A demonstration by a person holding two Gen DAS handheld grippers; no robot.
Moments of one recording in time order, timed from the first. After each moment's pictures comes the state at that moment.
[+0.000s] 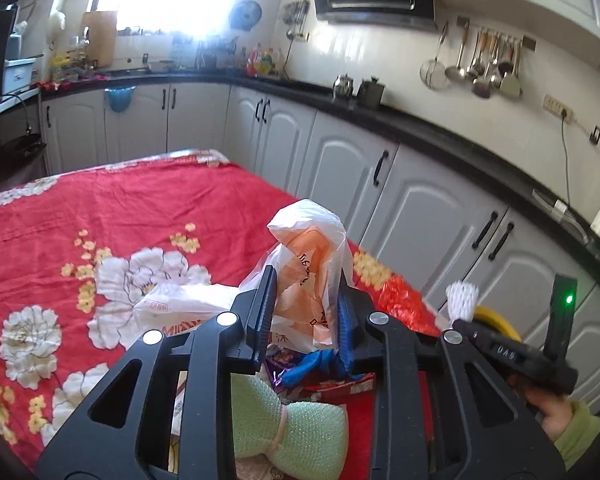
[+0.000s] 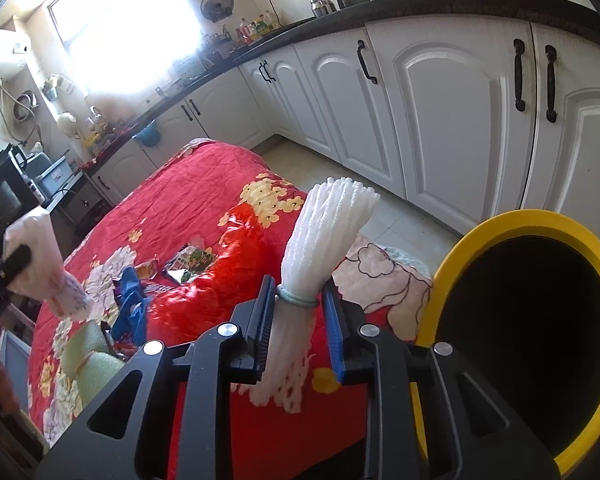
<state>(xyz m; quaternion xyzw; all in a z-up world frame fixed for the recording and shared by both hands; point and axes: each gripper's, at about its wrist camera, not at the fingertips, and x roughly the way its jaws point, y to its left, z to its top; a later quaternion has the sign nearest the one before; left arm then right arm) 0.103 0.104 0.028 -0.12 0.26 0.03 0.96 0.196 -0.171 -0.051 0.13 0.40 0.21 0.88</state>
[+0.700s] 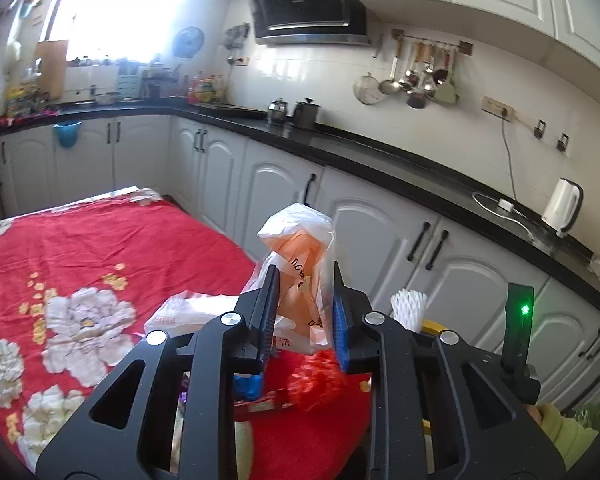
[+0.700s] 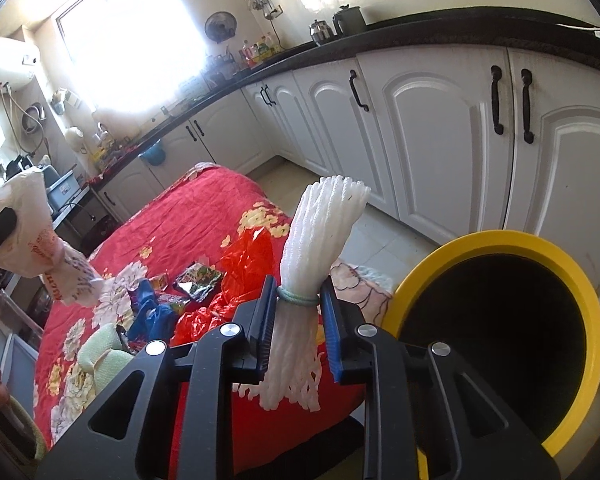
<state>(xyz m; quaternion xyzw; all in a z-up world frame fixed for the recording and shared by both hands) 0.102 0.028 0.066 -0.09 0.22 -0.06 0.97 0.175 -0.213 -0.020 0.14 0.36 0.21 0.90</state>
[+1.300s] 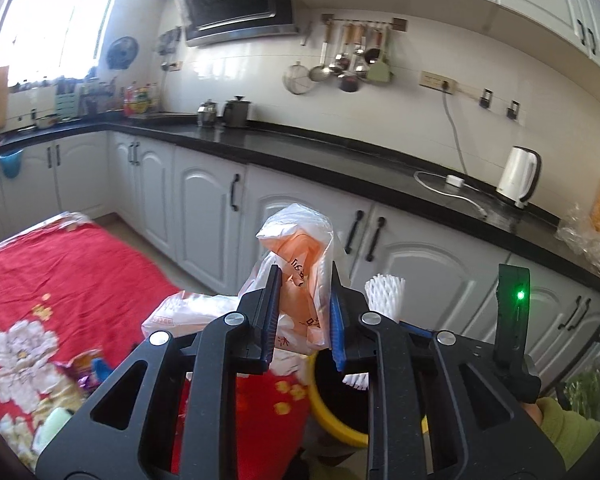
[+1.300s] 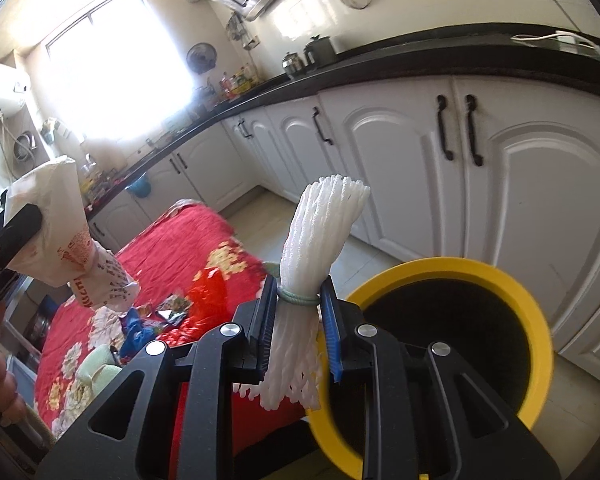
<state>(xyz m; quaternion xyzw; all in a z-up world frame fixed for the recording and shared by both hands) 0.130 -0.068 0.069 -0.05 0.21 -0.16 0.96 0.165 -0.291 0.001 0.17 0.33 0.17 0.91</state>
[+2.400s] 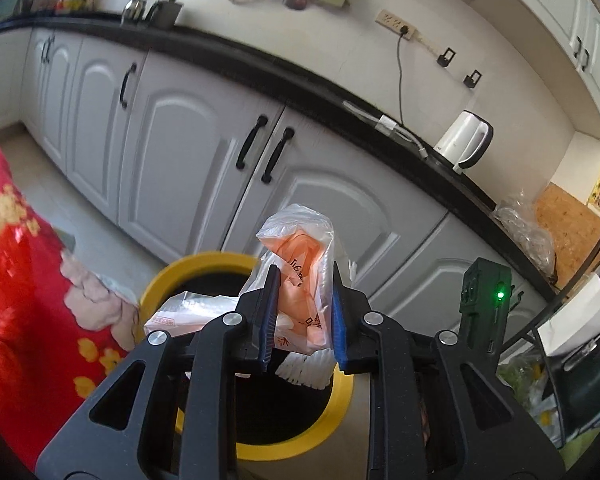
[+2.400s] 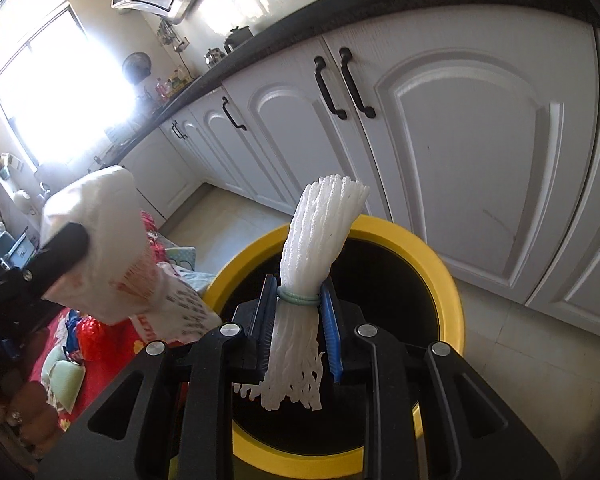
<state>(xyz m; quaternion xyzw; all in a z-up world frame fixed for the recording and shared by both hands) 0.198 -0.173 -0.034 -0.15 0.33 -0.31 0.88 0.156 -0.385 -0.069 0.21 0.38 0.09 0.90</state>
